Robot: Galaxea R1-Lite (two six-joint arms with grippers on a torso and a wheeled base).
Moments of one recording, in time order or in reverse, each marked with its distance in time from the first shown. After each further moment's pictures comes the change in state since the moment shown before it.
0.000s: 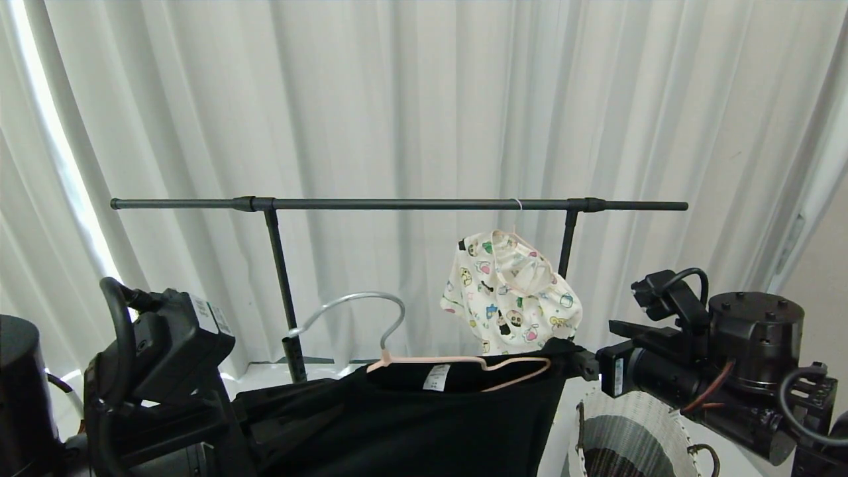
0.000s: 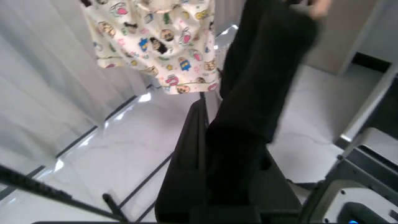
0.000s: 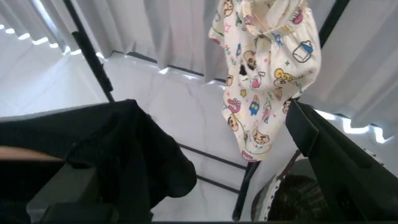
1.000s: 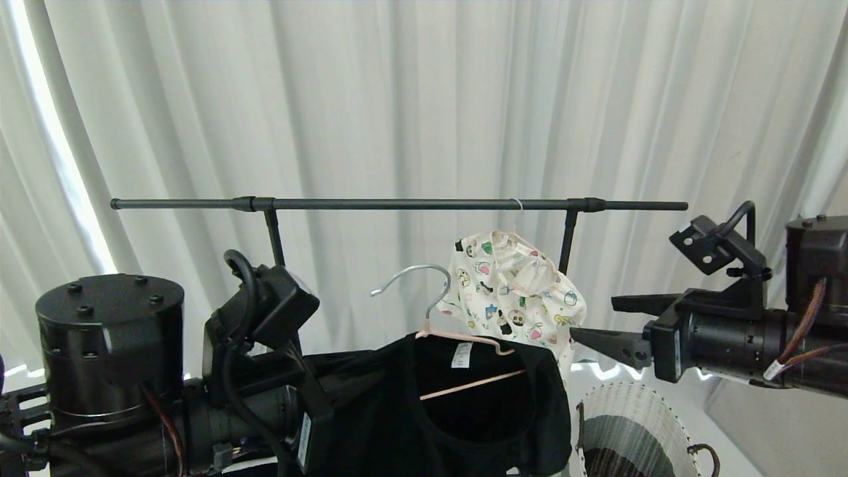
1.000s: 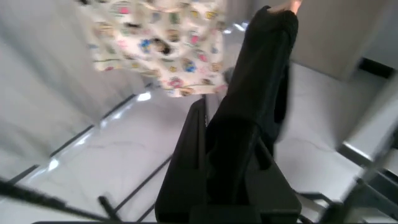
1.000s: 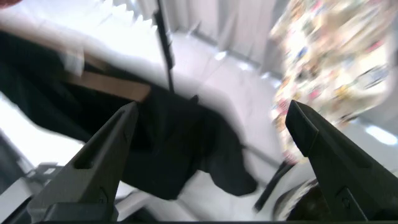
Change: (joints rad) left arm 0.072 0.234 -0.053 -0.156 -0.087 0.001; right arm -0.080 -0.264 -0.268 0.588 0.385 -0.082
